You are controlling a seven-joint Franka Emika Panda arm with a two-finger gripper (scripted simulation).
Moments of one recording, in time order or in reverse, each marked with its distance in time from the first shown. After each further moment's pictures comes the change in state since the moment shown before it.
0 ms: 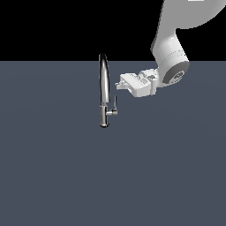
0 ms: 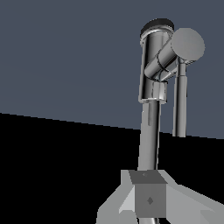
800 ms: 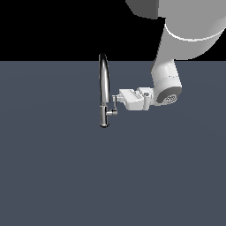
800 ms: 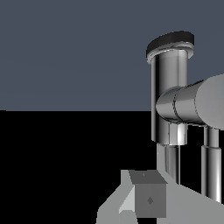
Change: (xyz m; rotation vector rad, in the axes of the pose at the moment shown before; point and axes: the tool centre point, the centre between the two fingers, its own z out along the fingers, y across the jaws) arm 0.056 -0.003 0.020 0.108 -0.137 0.121
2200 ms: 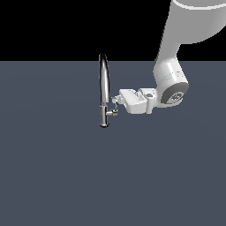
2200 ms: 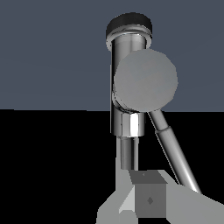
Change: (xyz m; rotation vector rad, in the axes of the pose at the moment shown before) arm -0.009 0.045 0.007 -0.002 0.000 -0.008
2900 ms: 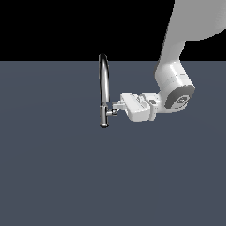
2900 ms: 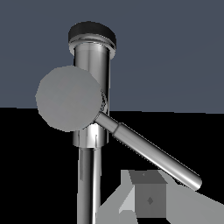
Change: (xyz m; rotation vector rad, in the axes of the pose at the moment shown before) arm 0.010 0.036 0.001 -0.008 -0.003 -0.016
